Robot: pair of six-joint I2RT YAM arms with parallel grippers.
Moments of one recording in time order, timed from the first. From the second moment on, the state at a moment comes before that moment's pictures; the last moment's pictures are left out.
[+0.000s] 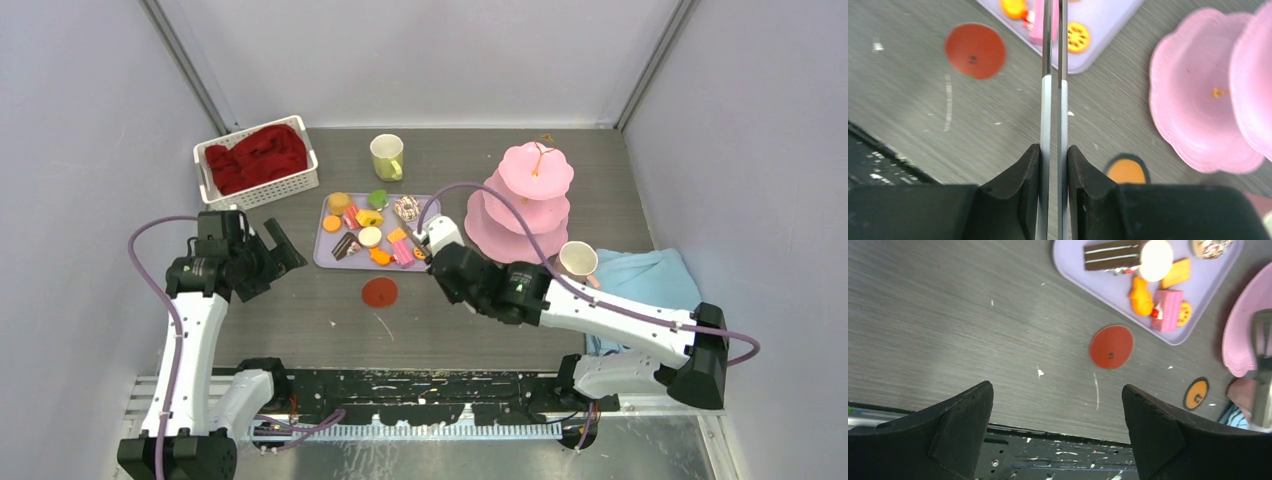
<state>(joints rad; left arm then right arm) 0.05 0.88 1.00 -1.02 0.14 -0.55 1.18 1.20 1.04 -0.58 0.50 0.25</state>
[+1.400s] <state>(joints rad) 0.04 0.90 0.88 -0.94 0.12 -0.55 0.86 1.28 1.16 -0.76 0.11 0.17</state>
